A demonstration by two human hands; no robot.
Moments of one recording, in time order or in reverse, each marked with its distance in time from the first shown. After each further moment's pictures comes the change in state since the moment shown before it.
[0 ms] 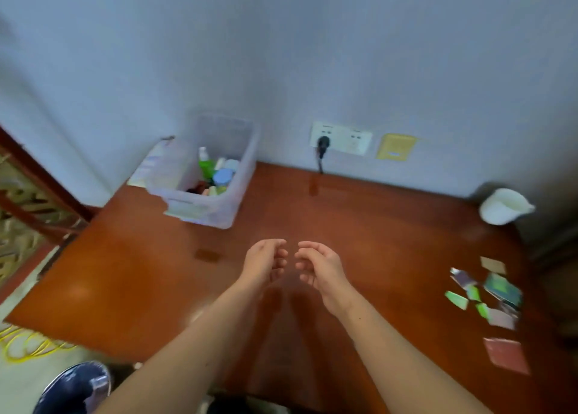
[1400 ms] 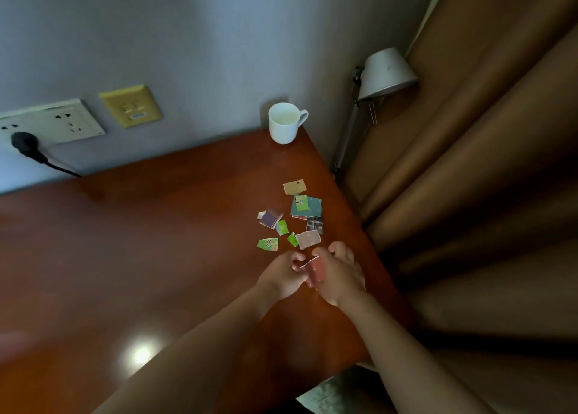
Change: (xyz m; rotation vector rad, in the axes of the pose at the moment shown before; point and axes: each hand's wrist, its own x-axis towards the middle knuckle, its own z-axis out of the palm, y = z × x) left_hand -0.013 -0.219 0.351 1.217 -0.835 0.137; right_hand -0.032 0.087 -0.400 -1.156 0.491 0.163
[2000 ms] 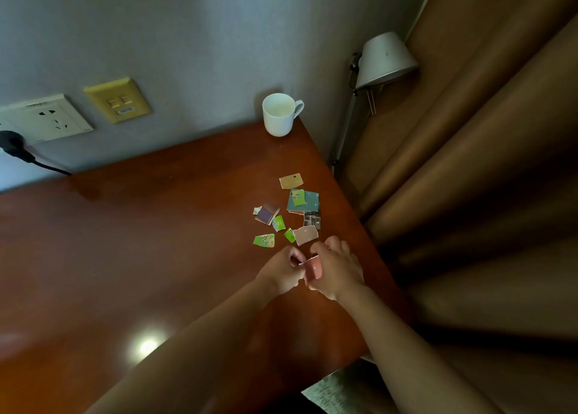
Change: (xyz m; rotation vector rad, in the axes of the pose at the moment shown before) left_hand 0.008 0.001 0.002 -0.009 -0.030 0.006; right_hand 0.013 0.008 0.006 -0.073 0.003 -0.081
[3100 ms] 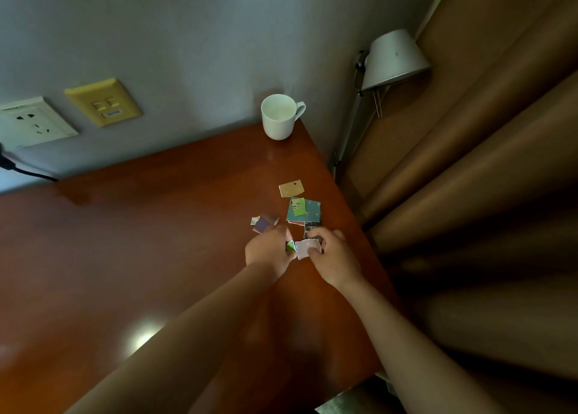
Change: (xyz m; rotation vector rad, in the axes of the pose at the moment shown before) left_hand 0.040 0.018 -0.036 0.581 0.396 0.132; right_hand 0.046 -0.005 -0.021 0.587 0.039 0.157
